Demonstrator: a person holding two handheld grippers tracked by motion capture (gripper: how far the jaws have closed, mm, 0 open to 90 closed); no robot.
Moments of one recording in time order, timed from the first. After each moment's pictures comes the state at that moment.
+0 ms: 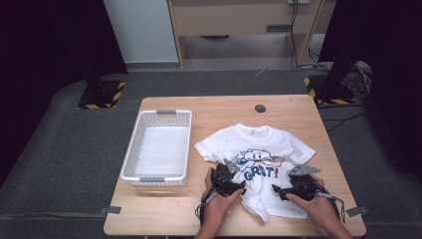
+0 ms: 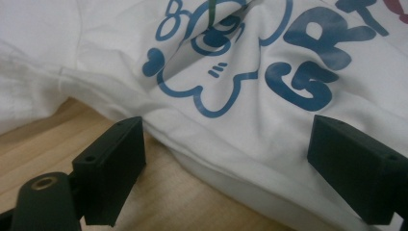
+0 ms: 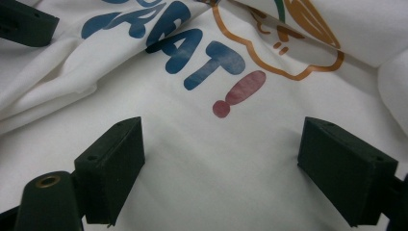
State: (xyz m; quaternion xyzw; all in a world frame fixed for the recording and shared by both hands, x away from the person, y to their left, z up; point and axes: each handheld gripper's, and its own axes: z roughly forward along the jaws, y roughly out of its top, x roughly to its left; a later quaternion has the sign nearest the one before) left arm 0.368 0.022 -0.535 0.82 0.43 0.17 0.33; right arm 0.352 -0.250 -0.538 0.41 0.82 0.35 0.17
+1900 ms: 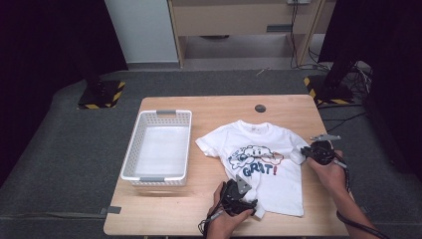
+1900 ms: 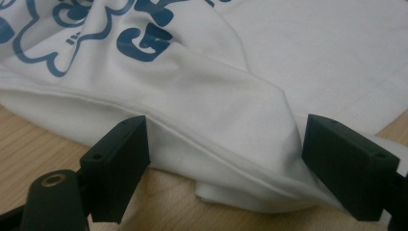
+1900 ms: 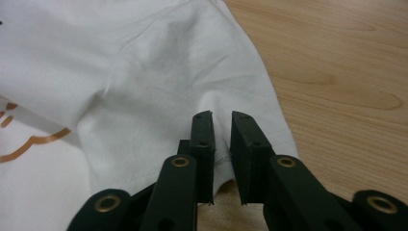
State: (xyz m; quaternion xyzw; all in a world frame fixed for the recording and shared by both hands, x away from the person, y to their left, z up) left arm 0.310 0.002 -0.532 0.86 0.35 0.13 0.36; right arm 0.452 -0.329 -0.528 0.52 0.77 0.31 0.23
